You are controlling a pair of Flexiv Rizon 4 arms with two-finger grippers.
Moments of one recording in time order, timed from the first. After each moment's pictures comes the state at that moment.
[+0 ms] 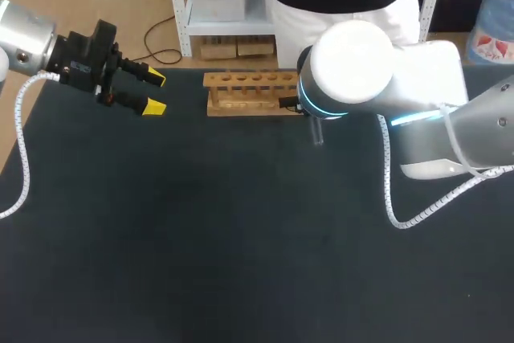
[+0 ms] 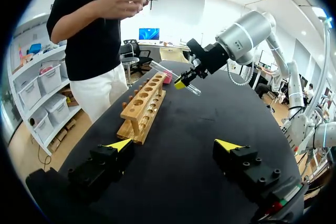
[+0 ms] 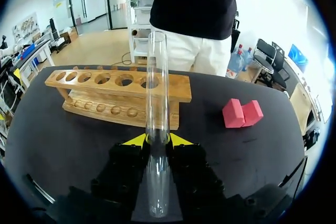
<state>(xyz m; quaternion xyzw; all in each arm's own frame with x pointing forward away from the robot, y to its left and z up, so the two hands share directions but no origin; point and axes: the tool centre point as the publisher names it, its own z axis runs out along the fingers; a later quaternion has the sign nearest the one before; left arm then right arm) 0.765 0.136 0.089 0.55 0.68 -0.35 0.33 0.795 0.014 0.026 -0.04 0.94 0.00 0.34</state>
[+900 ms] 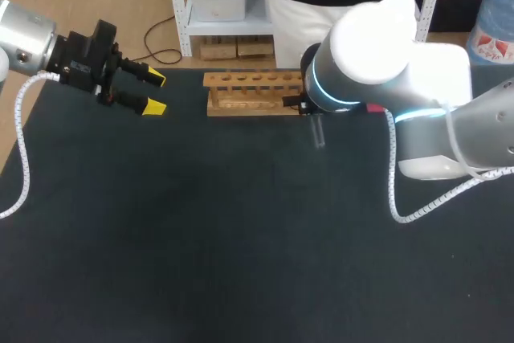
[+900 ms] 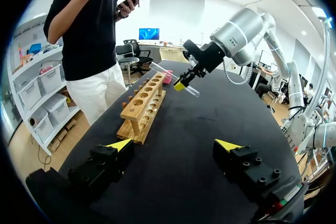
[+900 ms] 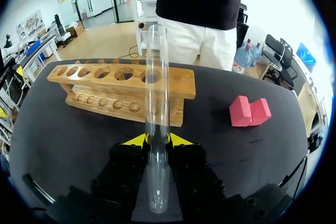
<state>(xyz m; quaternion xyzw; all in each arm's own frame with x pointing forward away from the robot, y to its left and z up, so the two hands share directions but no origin) 0.765 0.136 0.089 0.55 0.68 -0.35 0.33 0.795 0.014 0.020 -0.06 0.95 0.03 0.30</state>
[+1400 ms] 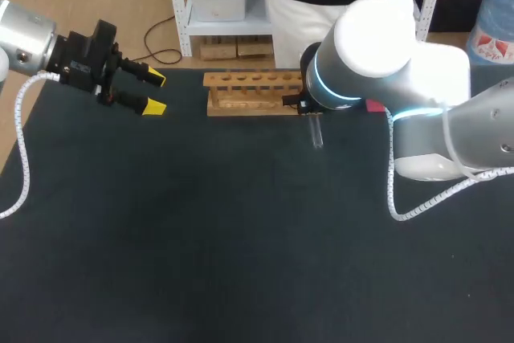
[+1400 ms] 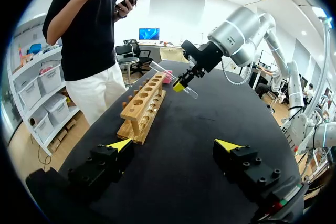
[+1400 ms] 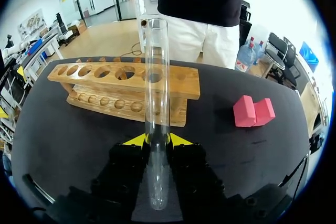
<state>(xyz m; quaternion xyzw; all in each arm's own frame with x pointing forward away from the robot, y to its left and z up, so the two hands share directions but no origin) 0.765 0.136 0.089 0.55 0.68 -0.35 0.33 0.796 0.017 0.018 -0.06 0.95 0.04 0.30</state>
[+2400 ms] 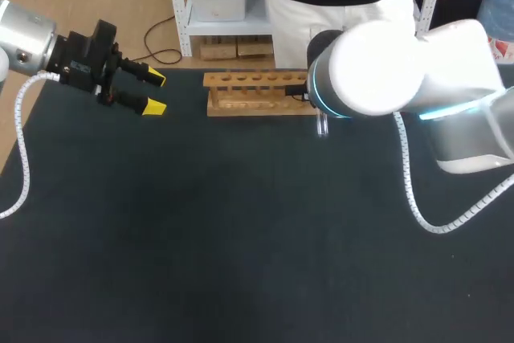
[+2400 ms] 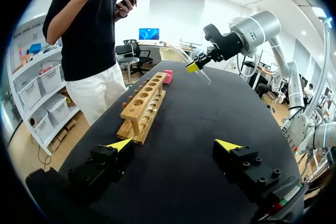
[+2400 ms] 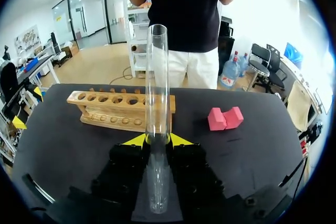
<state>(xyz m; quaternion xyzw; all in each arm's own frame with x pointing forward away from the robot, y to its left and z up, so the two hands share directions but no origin) 0.765 0.136 0.089 0.55 0.68 -0.35 0.33 0.766 0.008 0.089 -0.02 0.92 0.02 0.39</state>
